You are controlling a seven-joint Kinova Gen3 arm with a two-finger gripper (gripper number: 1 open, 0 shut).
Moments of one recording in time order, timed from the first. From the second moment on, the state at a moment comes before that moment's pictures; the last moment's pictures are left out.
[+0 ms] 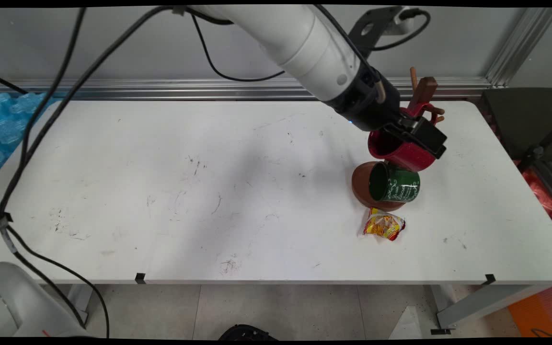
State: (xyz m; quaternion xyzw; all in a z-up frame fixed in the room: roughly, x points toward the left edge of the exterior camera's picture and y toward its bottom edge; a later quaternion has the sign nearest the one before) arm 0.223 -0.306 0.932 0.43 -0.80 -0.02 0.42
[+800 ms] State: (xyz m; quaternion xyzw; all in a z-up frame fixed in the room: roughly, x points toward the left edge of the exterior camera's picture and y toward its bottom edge) arm 0.209 -0.311 0.918 0.44 -0.79 -0.02 0.42
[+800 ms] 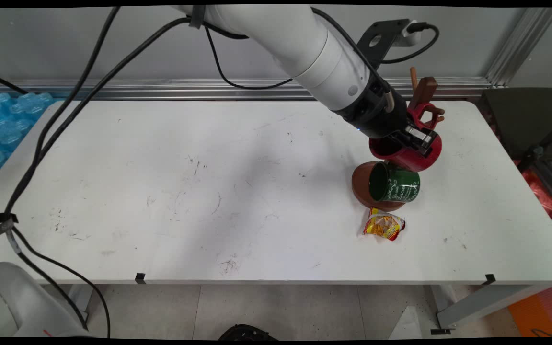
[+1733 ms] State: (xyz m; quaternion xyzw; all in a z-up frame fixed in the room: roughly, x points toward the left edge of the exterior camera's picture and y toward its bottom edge) arm 0.200 -0.287 0.945 0.42 -0.79 -0.03 0.44
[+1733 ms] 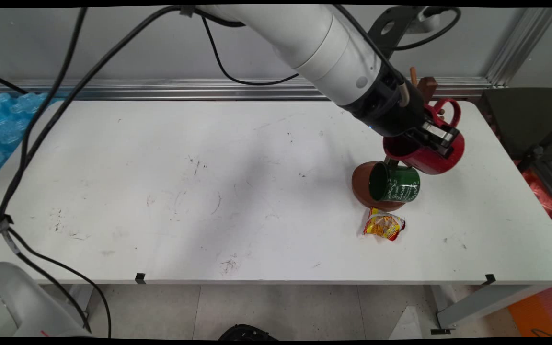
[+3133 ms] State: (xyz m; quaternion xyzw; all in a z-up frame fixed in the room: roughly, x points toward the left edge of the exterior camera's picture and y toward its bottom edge) arm 0.314 -0.261 0.981 0.39 -0.87 0.02 0.29
